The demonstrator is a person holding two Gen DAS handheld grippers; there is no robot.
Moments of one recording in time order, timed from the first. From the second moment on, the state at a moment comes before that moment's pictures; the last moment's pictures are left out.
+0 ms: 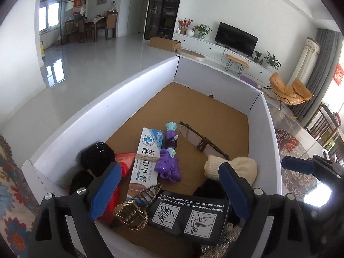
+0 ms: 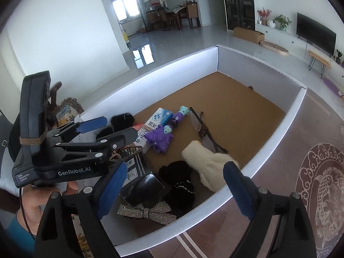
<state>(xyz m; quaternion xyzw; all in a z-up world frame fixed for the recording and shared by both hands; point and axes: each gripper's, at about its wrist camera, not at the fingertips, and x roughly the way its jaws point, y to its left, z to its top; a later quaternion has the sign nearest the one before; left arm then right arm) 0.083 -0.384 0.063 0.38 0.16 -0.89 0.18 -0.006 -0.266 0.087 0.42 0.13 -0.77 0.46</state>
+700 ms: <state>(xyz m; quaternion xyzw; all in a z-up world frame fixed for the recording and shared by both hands) 0.121 -0.352 0.069 0.38 0.13 -0.86 0.31 0.007 -0.210 0.114 0.37 0.15 -0.86 0.33</state>
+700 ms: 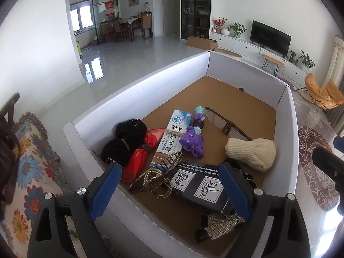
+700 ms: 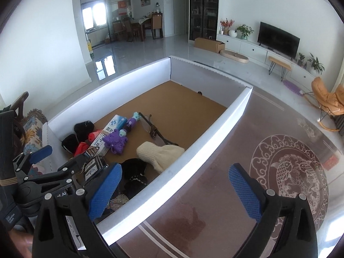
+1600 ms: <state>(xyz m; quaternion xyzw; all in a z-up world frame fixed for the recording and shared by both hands) 0.149 -0.342 0.128 0.35 0.05 -0.86 0.37 0.018 -0.227 0.145 0.36 0.16 -0.86 0.34</state>
